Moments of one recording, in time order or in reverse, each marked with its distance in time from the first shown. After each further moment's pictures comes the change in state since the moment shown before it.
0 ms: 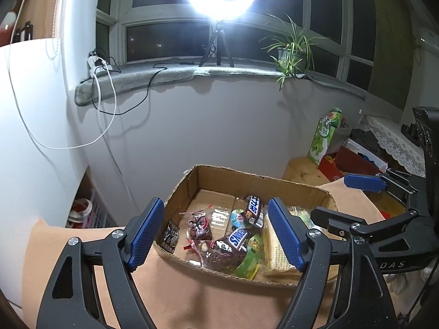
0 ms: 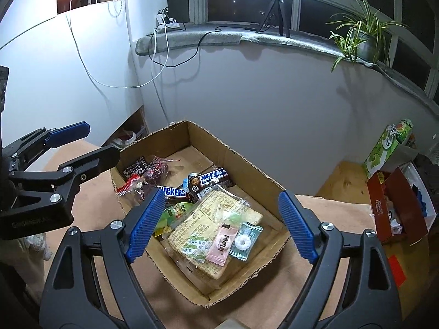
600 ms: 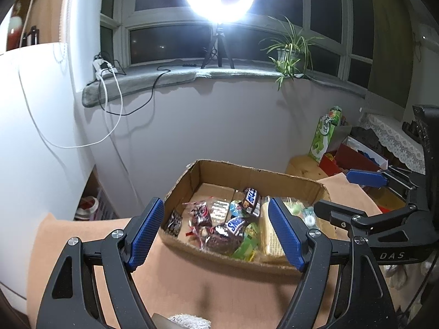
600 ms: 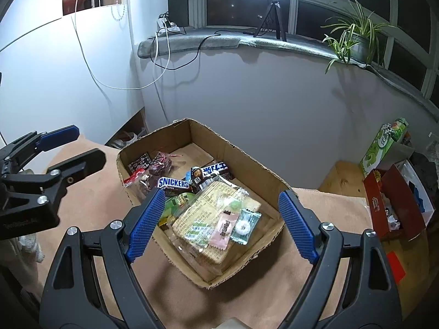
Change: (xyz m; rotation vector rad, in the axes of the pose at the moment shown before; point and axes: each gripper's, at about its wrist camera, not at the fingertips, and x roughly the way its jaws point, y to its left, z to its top) left arm -0.027 -0.007 -0.013 -0.001 -0.006 0.029; right arm -0.021 0.006 -0.016 0.000 -0.026 -0.012
